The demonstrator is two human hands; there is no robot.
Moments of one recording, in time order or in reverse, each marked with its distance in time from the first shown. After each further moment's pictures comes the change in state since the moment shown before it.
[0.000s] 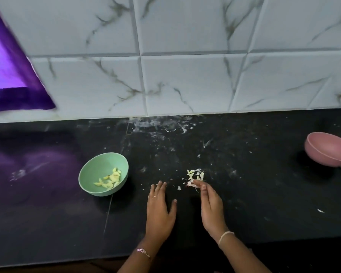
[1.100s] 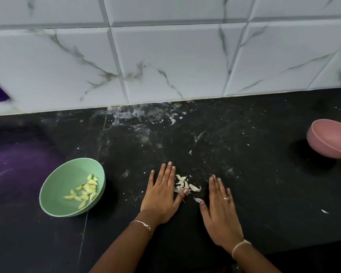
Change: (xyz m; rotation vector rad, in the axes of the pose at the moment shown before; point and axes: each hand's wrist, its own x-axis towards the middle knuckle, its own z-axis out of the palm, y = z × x) left_hand 0.091 0.004 0.036 0.652 -0.405 0.306; right_hand 0.021 0.029 -0.034 -0.810 -0.261 0.078
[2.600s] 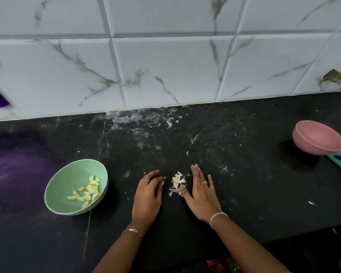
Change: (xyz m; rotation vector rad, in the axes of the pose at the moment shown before) left_hand -0.023 -0.024 0.009 -0.547 0.511 -0.113; right_hand 0.038 -0.033 0.002 0.074 -0.008 -0.015
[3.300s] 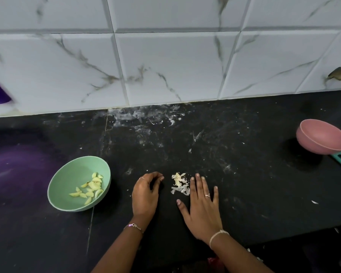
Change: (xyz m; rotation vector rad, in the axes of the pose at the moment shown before) left_hand 0.005 0.001 -0.010 -0.176 0.067 -0.170; right_hand -0.037 -0.009 0.030 -0.272 0.098 0.034
